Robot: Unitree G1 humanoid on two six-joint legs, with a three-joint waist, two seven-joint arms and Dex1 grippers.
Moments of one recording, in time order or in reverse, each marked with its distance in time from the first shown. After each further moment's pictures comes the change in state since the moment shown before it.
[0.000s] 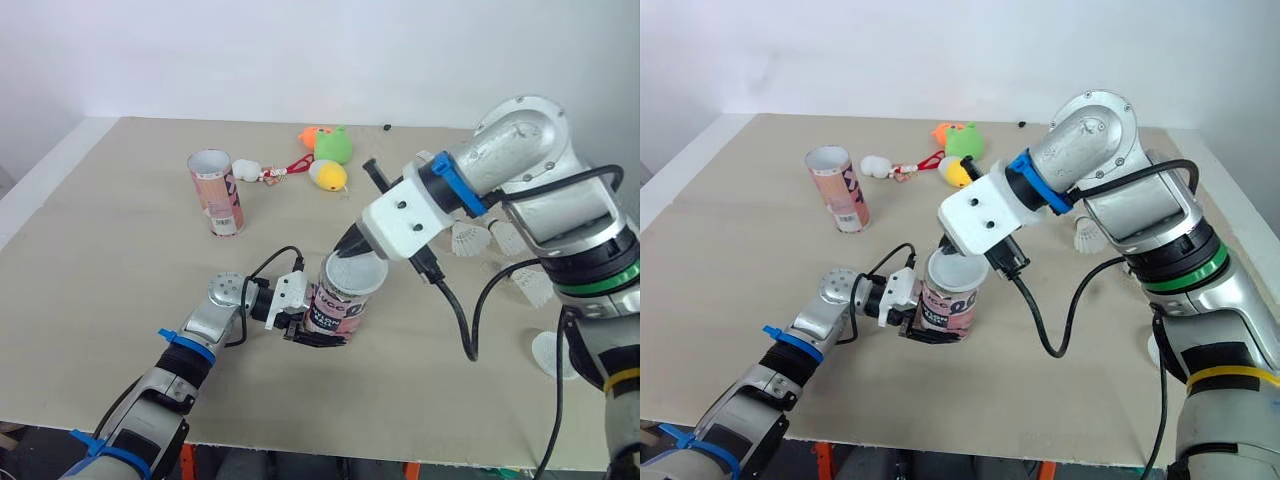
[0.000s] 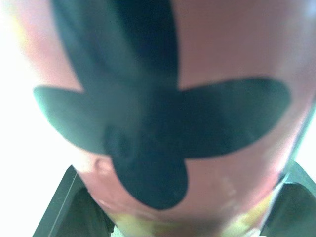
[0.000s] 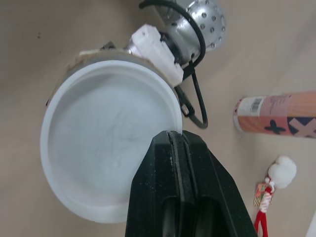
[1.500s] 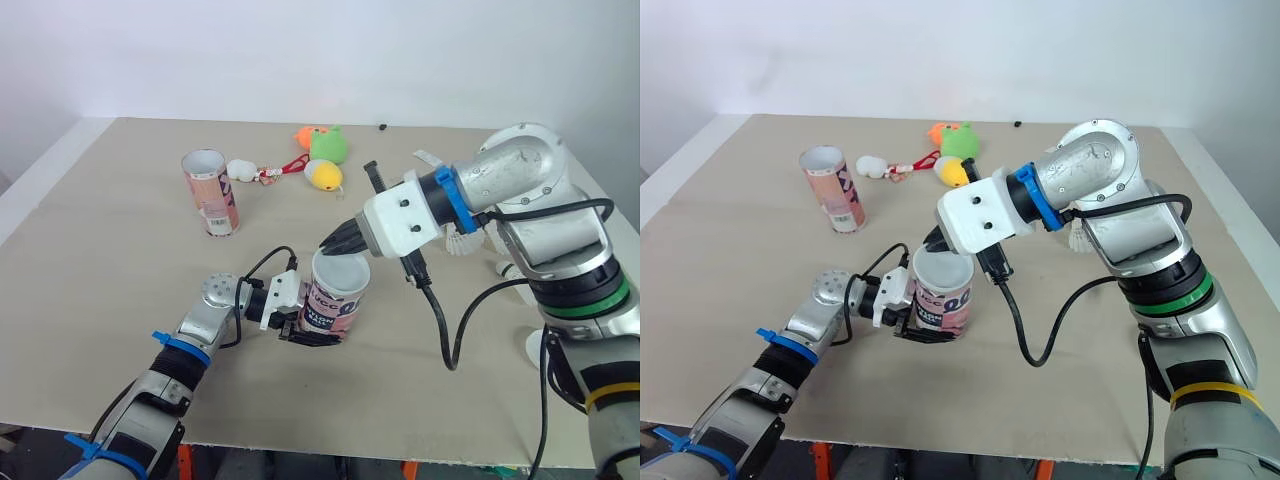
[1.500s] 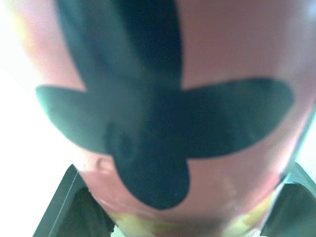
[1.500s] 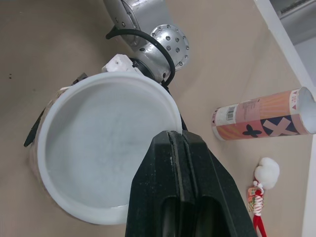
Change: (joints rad) left arm 0.019 0.018 0.020 -0.022 -0.010 0.014 -0.001; right arm 0.140 0.041 -0.121 -0.094 0.005 0.075 -0.120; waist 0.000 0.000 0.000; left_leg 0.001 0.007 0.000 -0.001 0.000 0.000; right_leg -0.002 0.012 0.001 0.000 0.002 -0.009
